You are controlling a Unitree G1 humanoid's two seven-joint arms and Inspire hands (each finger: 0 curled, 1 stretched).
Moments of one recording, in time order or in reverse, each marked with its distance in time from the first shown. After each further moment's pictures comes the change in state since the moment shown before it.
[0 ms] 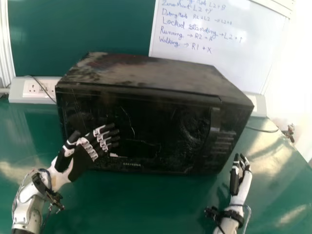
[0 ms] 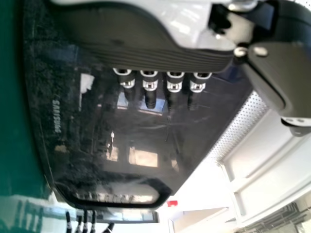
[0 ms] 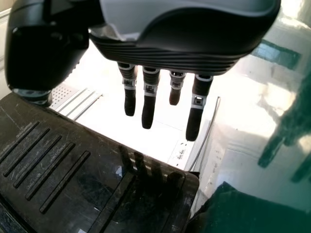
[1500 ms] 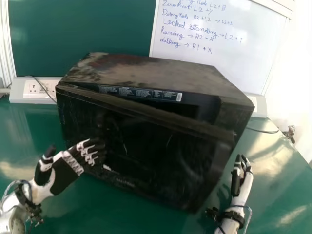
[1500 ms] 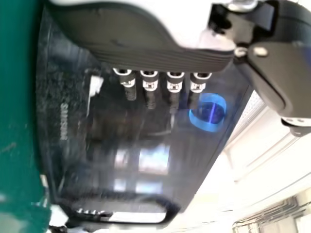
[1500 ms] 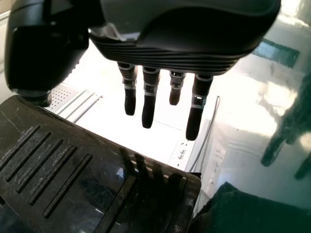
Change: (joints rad) left arm 0.132 0.058 0.078 -0.097 -0.096 0.090 -0.170; right arm 0.011 0.001 -0.005 -0.012 0.020 -0.005 0.007
